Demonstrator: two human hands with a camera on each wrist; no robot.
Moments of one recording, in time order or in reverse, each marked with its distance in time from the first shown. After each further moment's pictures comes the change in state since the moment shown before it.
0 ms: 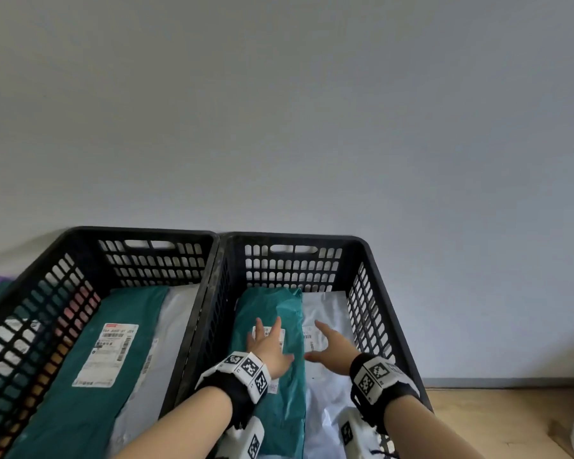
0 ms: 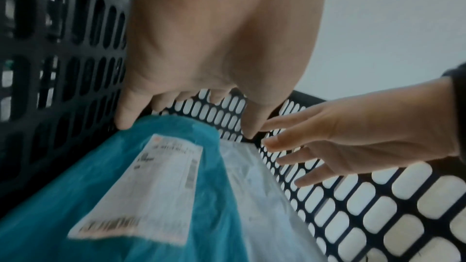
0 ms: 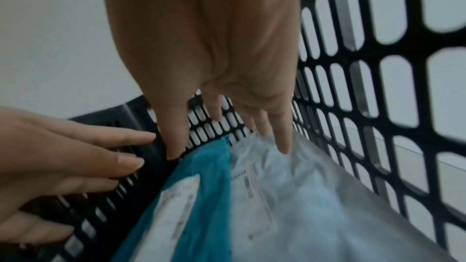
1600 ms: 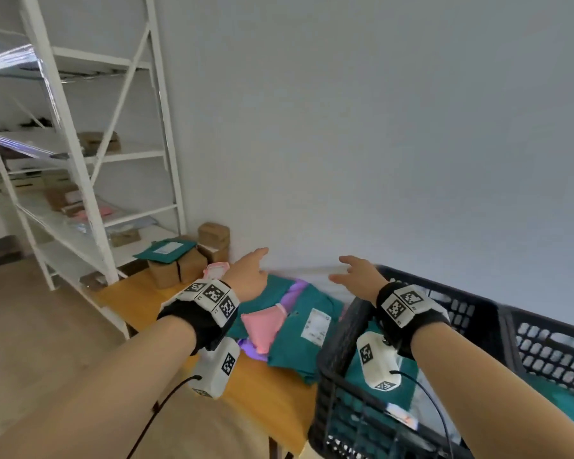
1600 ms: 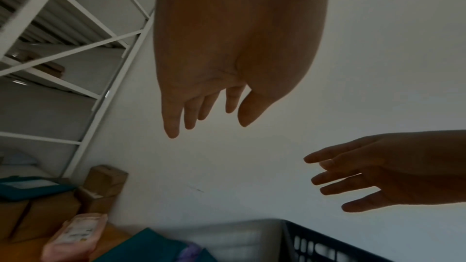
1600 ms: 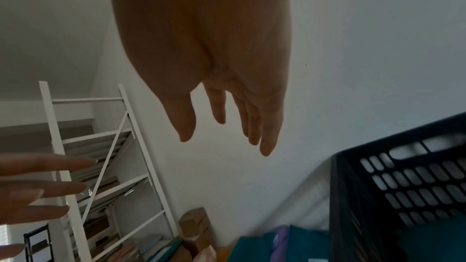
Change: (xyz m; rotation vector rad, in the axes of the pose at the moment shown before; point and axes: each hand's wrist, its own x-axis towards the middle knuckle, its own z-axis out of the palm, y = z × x) left_hand -0.413 -0.427 -0.265 -0.270 0.830 -0.087; right_hand -0.188 -0.484 0.251 -0.055 0.047 -0.656
